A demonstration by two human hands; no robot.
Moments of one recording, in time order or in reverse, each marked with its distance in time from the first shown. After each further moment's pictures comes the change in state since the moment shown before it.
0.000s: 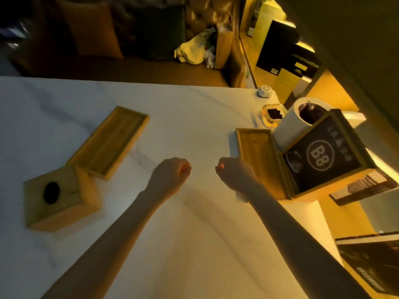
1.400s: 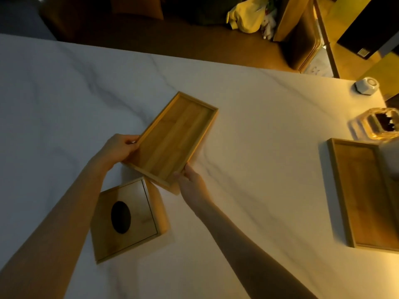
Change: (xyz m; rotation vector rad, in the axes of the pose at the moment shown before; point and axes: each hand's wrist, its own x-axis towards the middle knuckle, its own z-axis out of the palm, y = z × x) left_hand 0.051 -0.297 -0.145 -0.255 -0.074 -0.659; right_hand 0.105 -0.259 0.144 1.034 -0.336 0.162
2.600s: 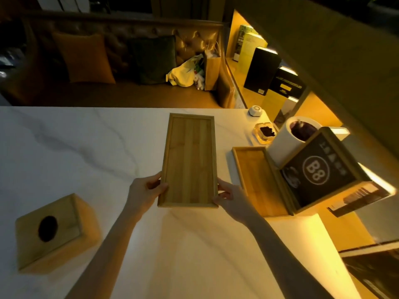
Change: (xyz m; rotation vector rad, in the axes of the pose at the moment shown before) left_hand -0.172 0.138 0.171 -0.288 0.019 0.411; right_hand -0.174 0.041 -0.243 -0.317 0.234 -0.195
